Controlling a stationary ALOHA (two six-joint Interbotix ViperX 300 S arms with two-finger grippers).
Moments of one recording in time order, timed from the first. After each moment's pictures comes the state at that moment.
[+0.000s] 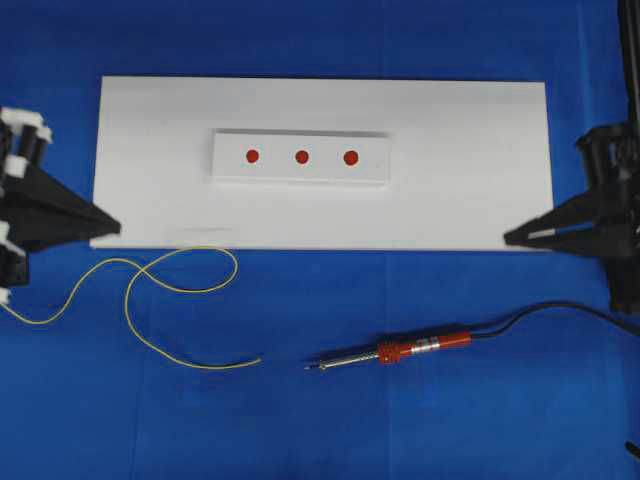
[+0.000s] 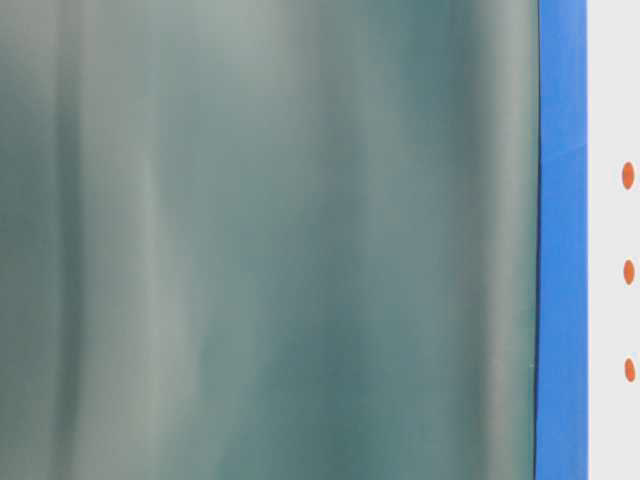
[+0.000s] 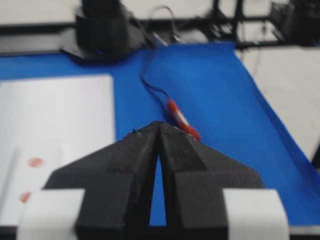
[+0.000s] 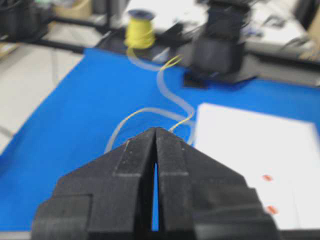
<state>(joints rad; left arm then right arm) -0.19 -0.87 1.18 0.00 -0.34 -0.01 0.20 -0.89 1.16 0.01 -0.25 0.08</state>
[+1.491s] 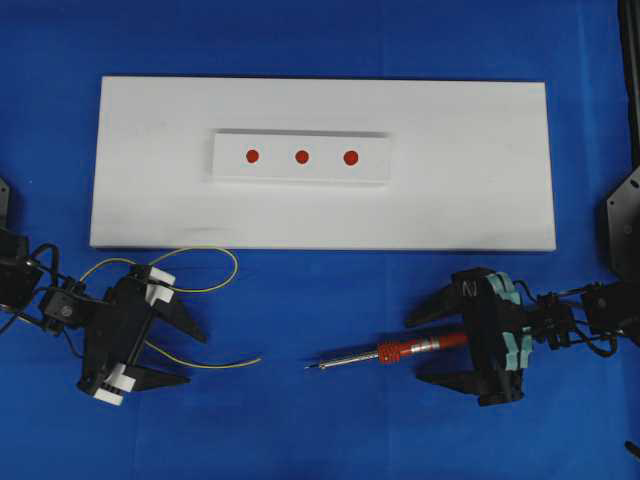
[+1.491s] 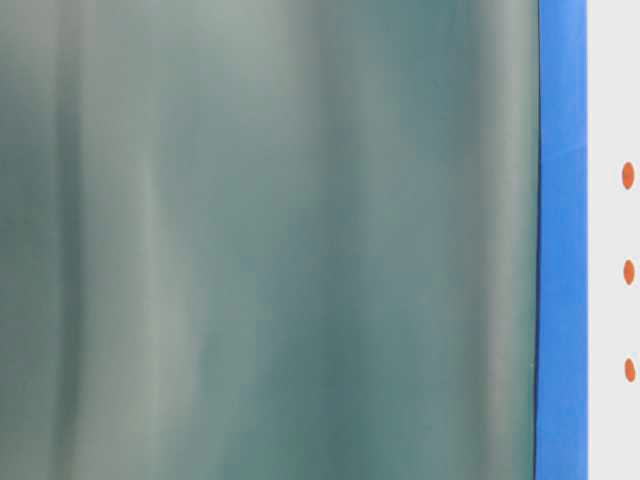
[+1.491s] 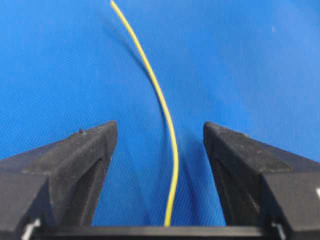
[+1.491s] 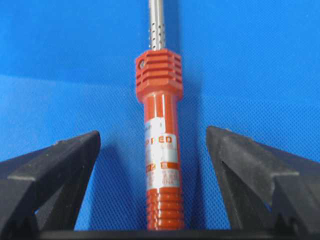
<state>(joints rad) -0.46 0.19 1.10 -0.01 -0.81 -0.13 0.55 0.22 1.10 0.39 -0.84 0.19</state>
